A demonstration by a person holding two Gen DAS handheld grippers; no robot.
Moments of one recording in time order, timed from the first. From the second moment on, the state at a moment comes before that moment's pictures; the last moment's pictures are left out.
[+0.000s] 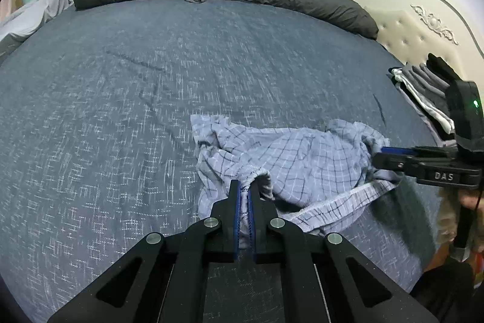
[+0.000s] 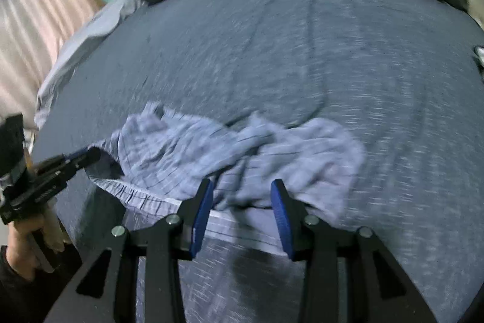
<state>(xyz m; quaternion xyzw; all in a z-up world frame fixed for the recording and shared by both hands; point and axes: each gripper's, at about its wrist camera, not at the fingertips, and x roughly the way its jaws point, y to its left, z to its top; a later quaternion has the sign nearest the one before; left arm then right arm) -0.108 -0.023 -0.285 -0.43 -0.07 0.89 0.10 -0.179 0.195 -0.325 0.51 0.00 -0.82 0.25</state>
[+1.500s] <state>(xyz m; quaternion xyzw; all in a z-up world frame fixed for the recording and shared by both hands) -0.107 -0.039 -0.286 -0.43 -0.08 0.90 0.10 -0.194 0.229 -0.315 0.50 0.02 -0.84 0.21</state>
